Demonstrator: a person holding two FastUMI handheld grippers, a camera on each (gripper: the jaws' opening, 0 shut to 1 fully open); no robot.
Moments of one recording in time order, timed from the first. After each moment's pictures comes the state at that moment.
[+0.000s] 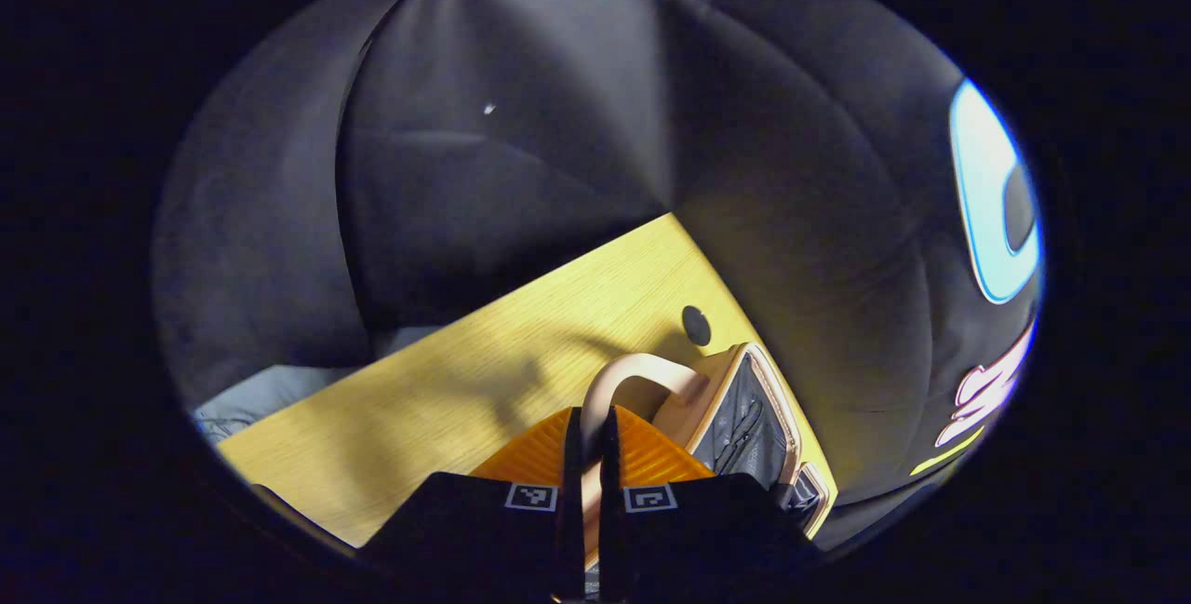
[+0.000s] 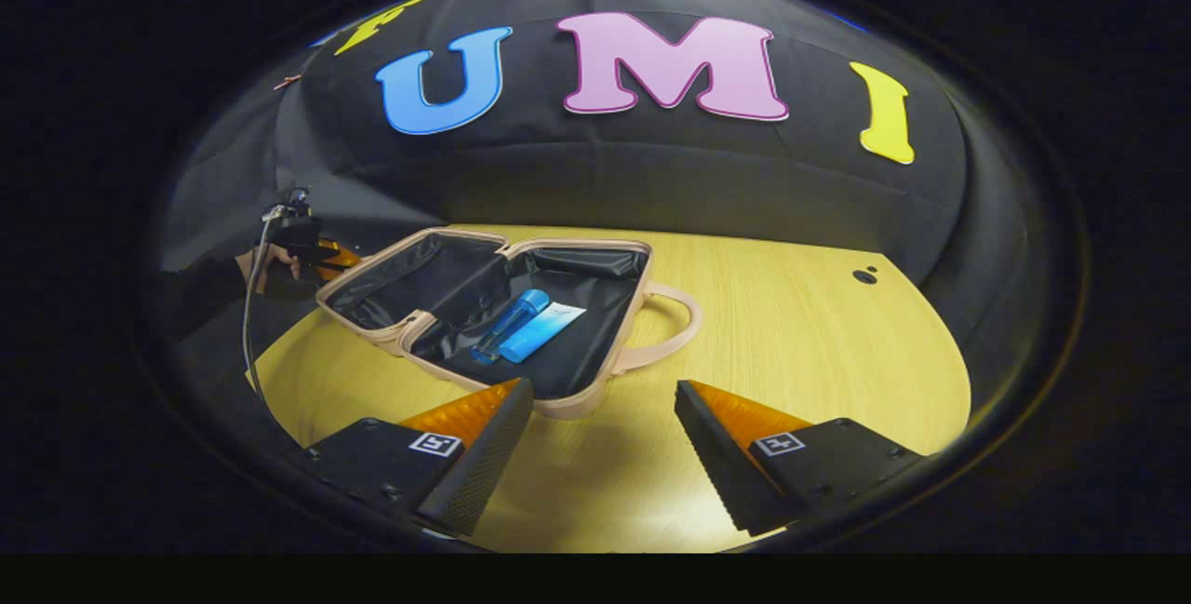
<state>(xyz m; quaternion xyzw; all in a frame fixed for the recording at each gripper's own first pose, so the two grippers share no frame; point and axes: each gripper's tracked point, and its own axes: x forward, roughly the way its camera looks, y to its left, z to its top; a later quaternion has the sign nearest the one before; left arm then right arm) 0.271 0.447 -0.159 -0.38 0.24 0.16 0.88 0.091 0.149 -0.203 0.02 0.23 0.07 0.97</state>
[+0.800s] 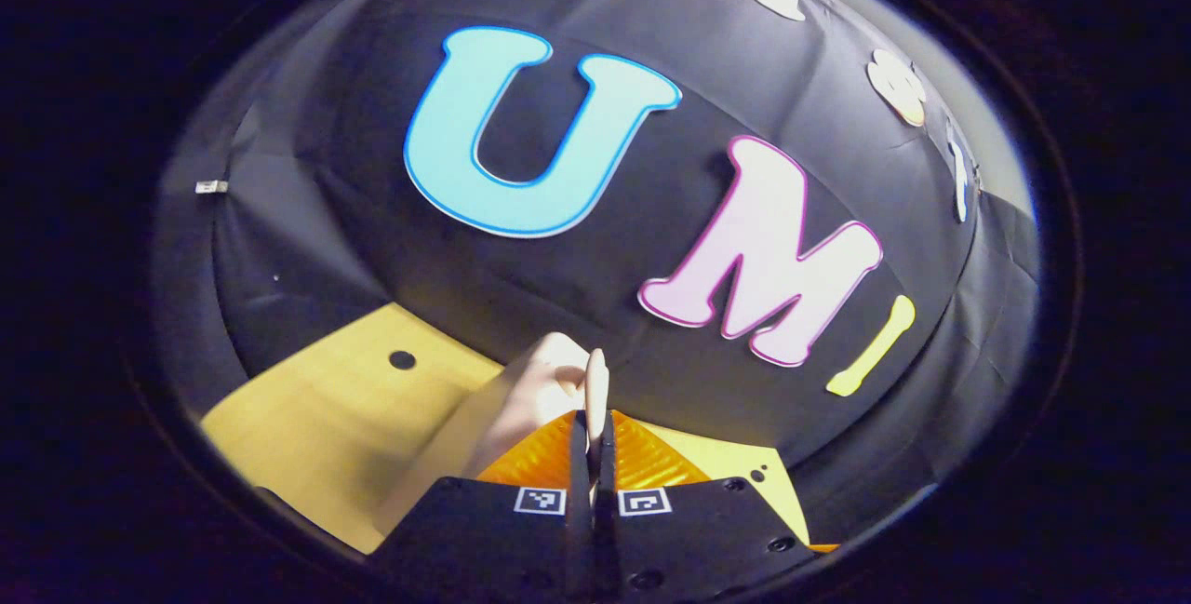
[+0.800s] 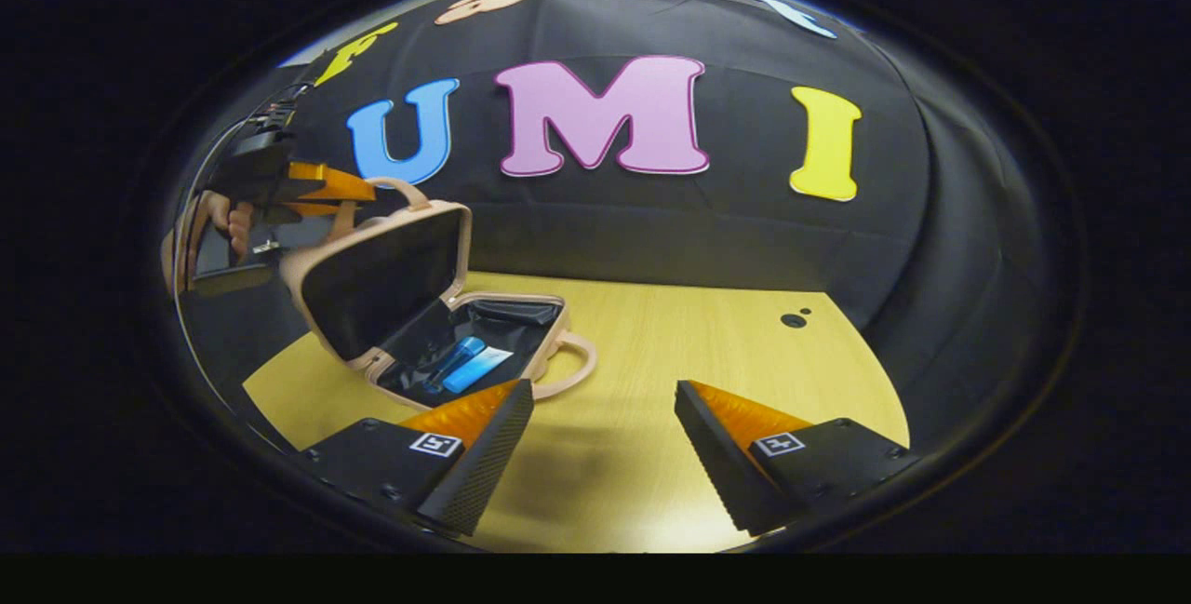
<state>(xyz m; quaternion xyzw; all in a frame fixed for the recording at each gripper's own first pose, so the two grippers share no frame) 0.203 0.029 0.063 -0.21 0.10 -0.03 0.97 0.082 0.027 -0.121 0.03 0.17 0.05 0.98</state>
